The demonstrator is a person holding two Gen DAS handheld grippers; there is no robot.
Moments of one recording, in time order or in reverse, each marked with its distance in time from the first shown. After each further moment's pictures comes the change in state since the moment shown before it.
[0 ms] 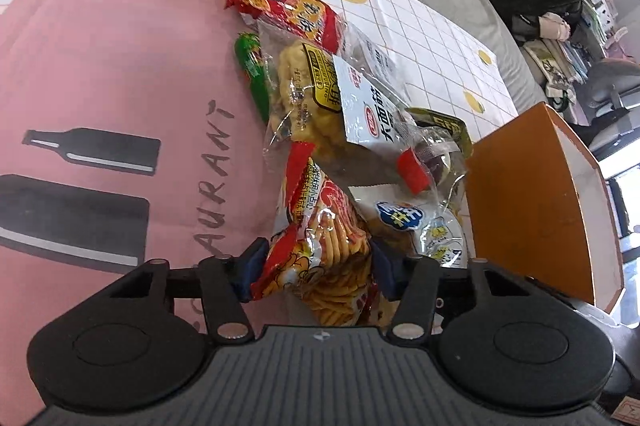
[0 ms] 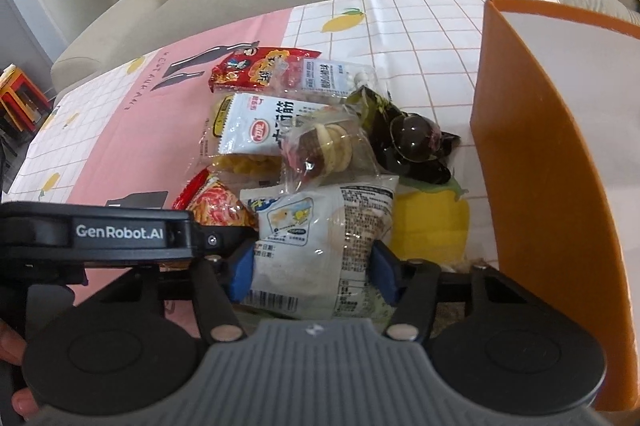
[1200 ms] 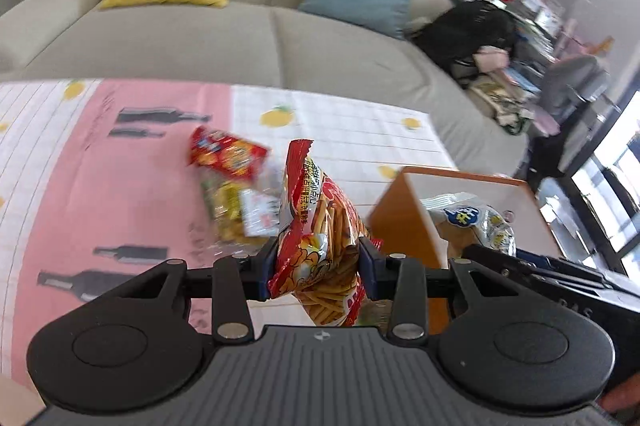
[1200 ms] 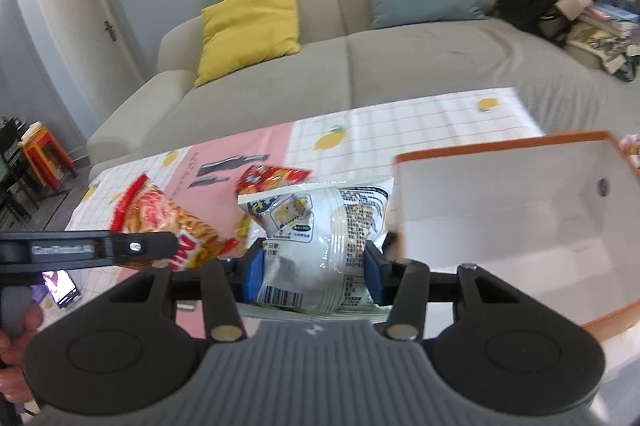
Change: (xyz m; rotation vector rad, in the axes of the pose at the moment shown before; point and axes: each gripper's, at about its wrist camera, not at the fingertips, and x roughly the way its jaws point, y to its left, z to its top) left arm -0.139 -0.117 -0.013 0.237 -0.253 0.050; right arm -0.176 -0.048 0.018 0.016 -0.243 0.030
